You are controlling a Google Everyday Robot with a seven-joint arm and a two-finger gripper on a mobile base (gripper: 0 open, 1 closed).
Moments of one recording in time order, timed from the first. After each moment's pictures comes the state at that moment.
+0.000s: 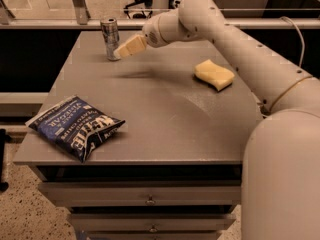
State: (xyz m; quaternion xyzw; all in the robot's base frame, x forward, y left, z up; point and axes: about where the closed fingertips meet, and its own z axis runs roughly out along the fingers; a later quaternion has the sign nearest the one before) arm 0.794 0.065 0.899 -0.44 0.72 0.22 0.48
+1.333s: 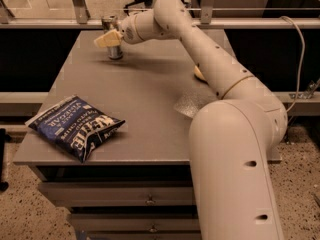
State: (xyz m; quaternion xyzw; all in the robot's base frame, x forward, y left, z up) arm 0.838 0.149 0.887 -0.42 0.72 0.31 0.47
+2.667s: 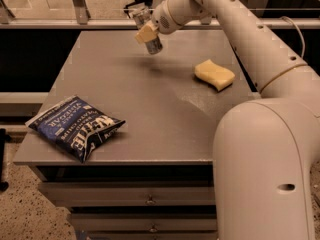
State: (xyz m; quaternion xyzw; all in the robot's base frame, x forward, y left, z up) arm 0.795 0.028 0.915 -0.48 0.75 0.21 0.40
